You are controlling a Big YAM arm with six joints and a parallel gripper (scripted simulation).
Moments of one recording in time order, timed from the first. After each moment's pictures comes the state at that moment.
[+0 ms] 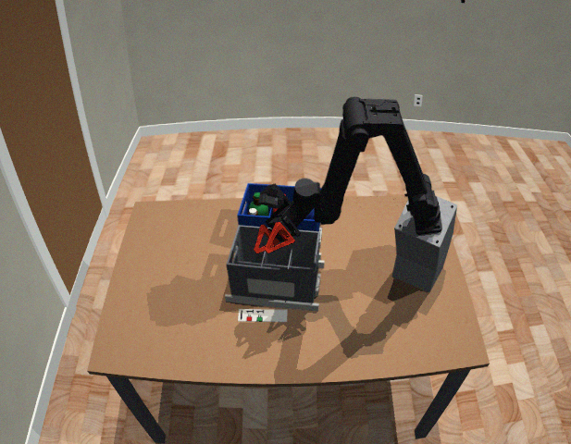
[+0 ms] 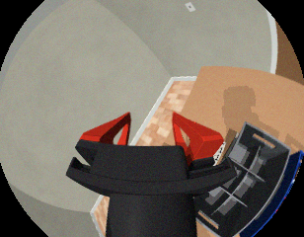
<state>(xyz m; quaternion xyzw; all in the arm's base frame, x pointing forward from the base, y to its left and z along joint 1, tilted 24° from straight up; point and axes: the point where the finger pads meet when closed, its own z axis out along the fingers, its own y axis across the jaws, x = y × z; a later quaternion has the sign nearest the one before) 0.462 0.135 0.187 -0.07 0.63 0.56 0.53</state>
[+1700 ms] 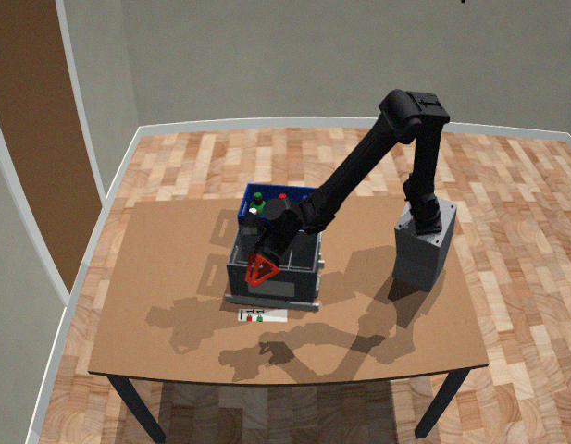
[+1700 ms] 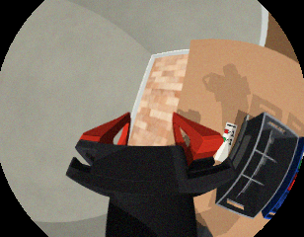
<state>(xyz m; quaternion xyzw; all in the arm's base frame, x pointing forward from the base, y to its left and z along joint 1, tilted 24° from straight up) 0.486 0.230 0.207 -0.03 0.75 0.50 0.43</state>
